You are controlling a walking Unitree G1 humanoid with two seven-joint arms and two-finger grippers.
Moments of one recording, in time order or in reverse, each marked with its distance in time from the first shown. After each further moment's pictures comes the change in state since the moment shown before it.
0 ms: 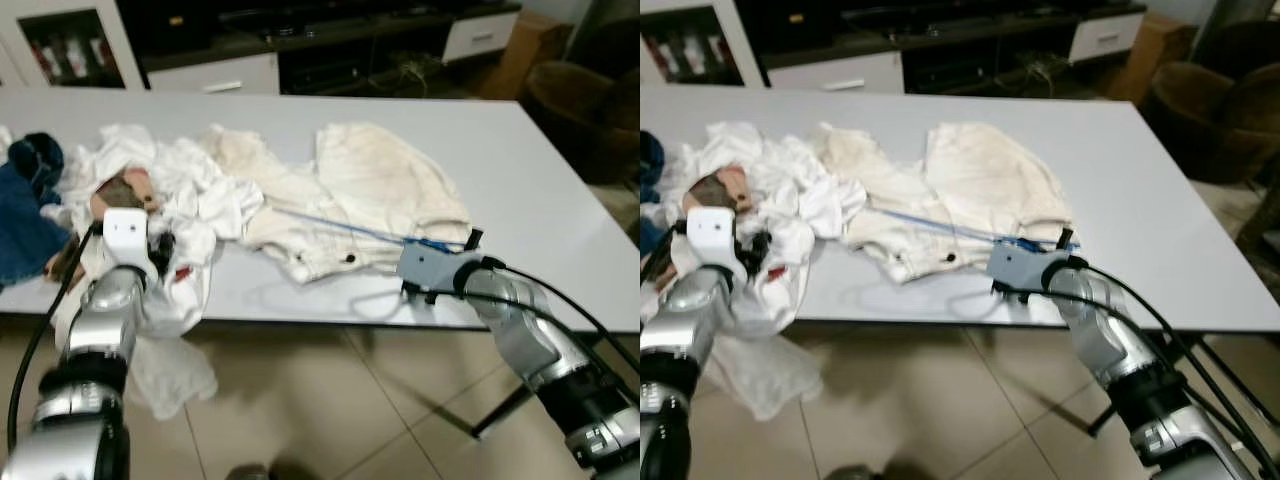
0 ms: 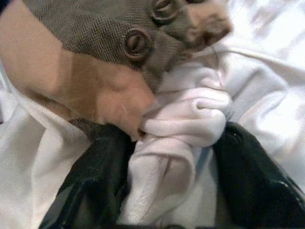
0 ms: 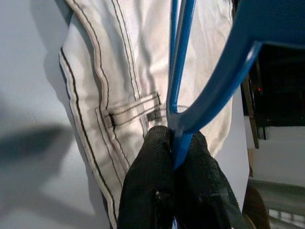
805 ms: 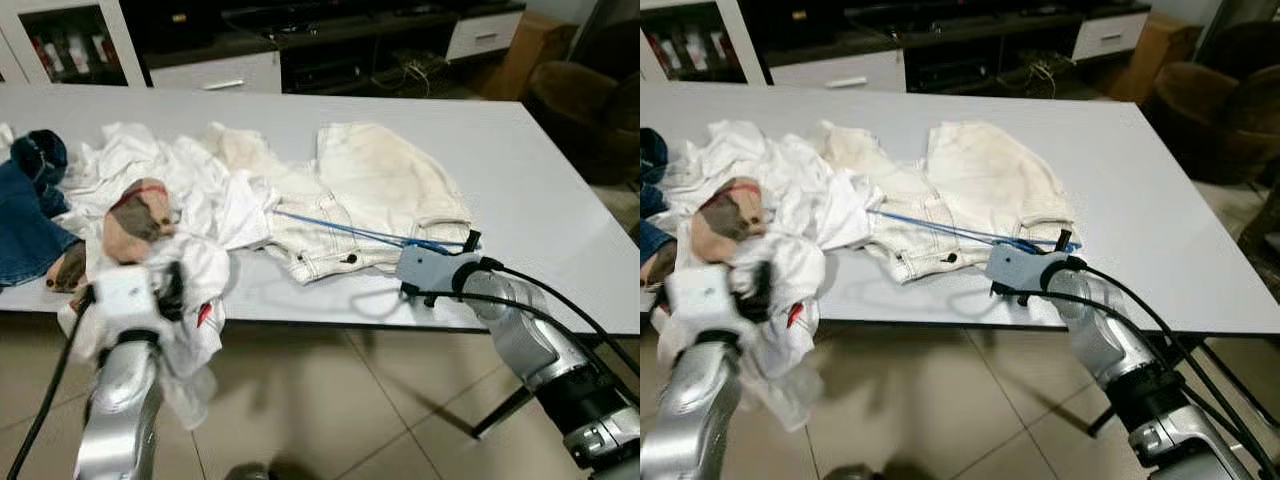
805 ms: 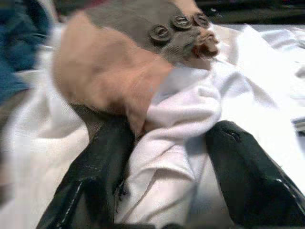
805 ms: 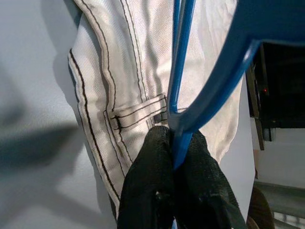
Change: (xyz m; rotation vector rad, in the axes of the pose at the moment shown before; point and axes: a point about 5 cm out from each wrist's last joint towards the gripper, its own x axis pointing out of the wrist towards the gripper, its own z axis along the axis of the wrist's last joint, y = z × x) left arm -0.088 -0.050 -0.023 -0.165 -0.170 -0.031; right arm 0.002 0.003 -0.001 0.004 0.001 0.019
